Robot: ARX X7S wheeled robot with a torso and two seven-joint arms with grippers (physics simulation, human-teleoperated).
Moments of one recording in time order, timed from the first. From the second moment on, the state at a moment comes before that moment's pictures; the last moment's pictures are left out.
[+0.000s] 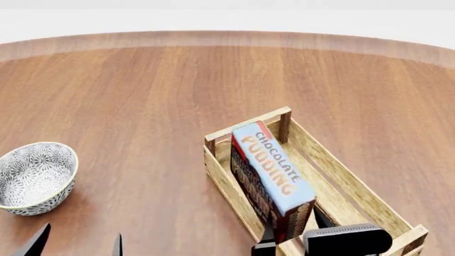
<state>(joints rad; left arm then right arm) 0.03 -0.31 0.37 0.31 -0.18 -0.06 -0.35 0.26 0.34 -0.33 0.09 0.38 0.08 0.12</state>
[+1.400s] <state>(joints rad) 0.02 -0.33 0.38 0.32 -0.19 -0.06 -0.36 0.46 0.28 -0.27 0.45 0.32 0.02 0.21</state>
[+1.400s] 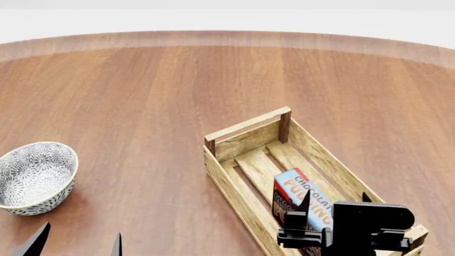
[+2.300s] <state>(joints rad) 0.10 -0.40 0.37 0.59 -0.17 -0.10 -0.43 0.21 0.38 -0.22 -0.08 0.33 -0.05 0.30</state>
